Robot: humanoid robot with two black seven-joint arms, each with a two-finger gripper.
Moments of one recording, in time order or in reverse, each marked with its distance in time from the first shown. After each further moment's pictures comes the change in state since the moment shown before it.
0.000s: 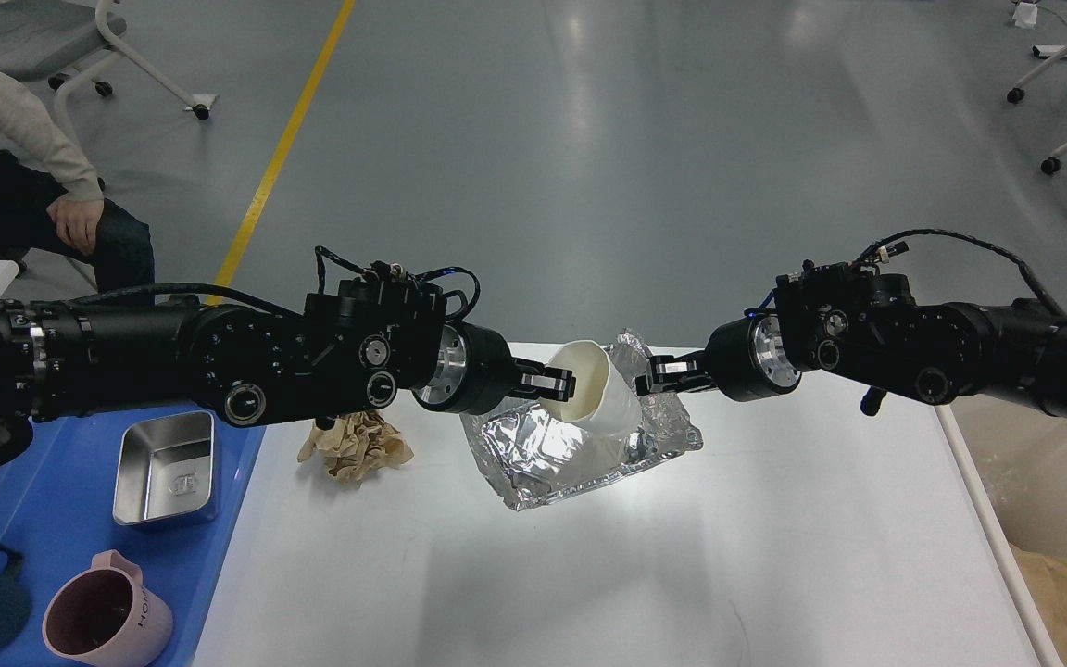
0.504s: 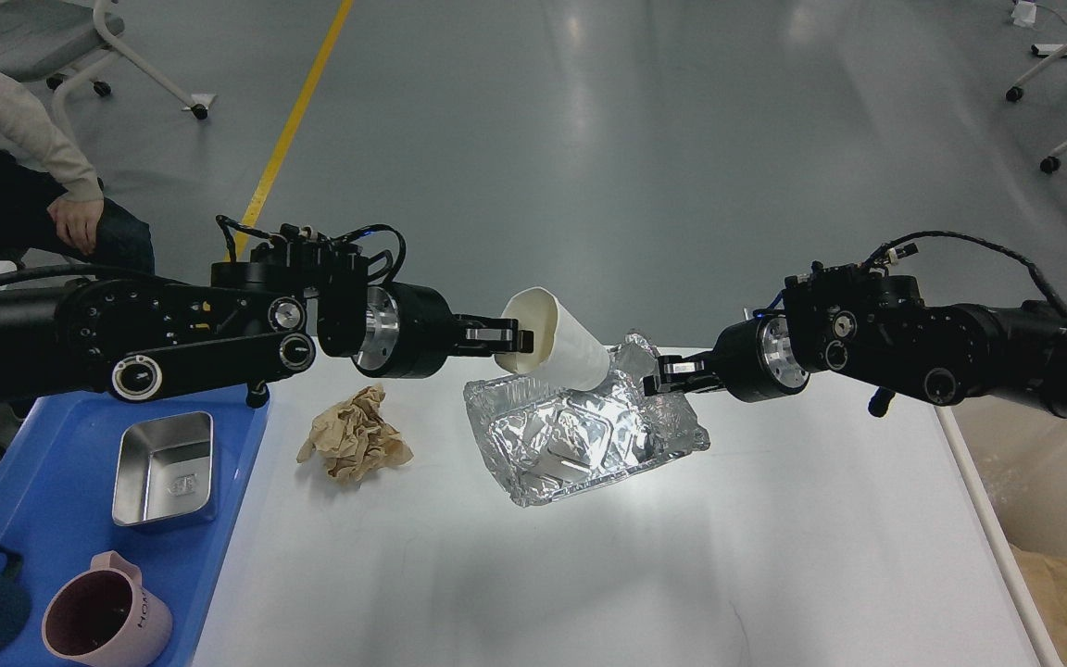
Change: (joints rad) left arm 0.010 0.176 -0.099 -0.096 0.004 -0.005 -0.012; right arm -0.001 -0.015 -0.002 0.002 0.001 -0.001 0.000
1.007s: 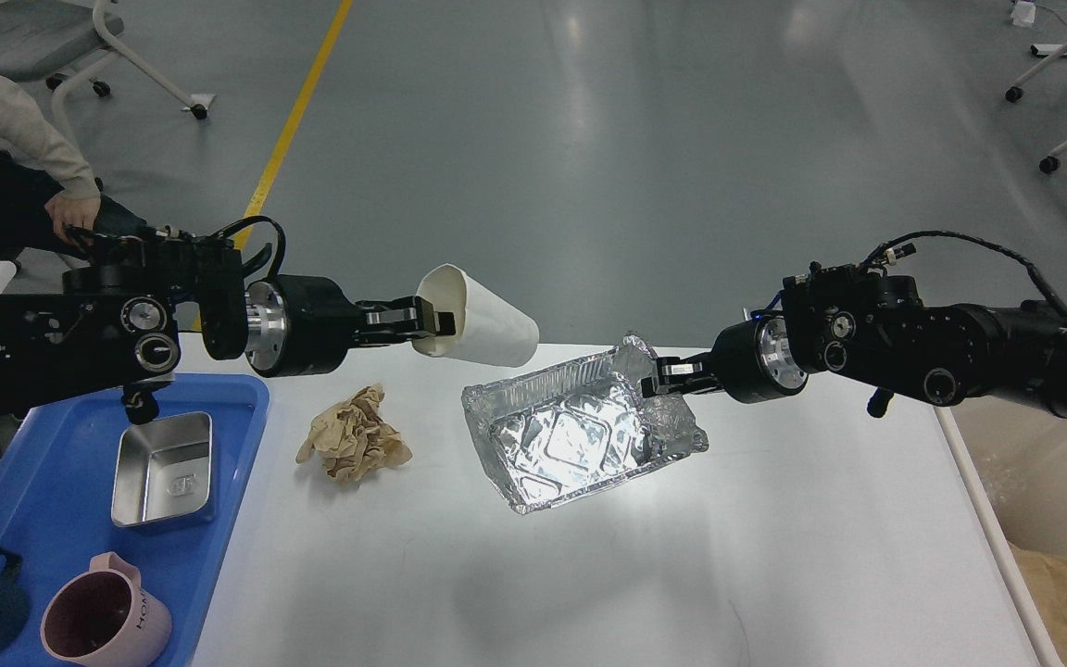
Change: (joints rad) left arm 0.068 0.305 -0.102 -0.204 0.004 -0.002 -0.008; right arm 0.001 -0.001 0.000 0.010 -0.002 0.000 -0.001
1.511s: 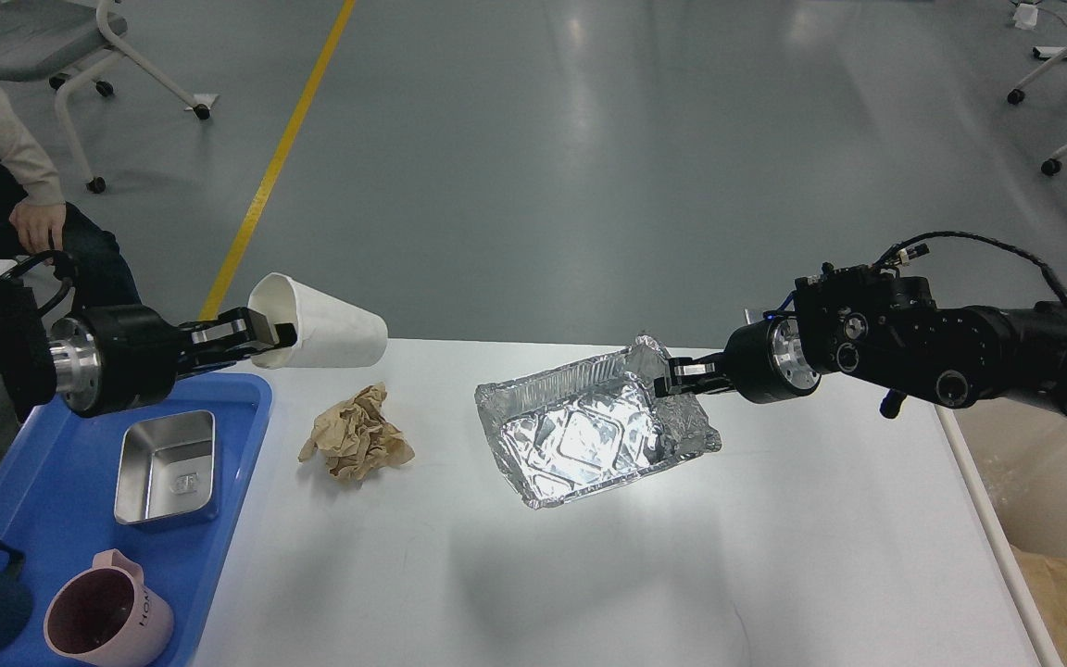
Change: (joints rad) left arm 0.125 0.369 -0.065 -0.167 0.005 0.014 0.008; right arm -0.007 -0.019 0.001 0.000 -0.020 -0.001 0.000
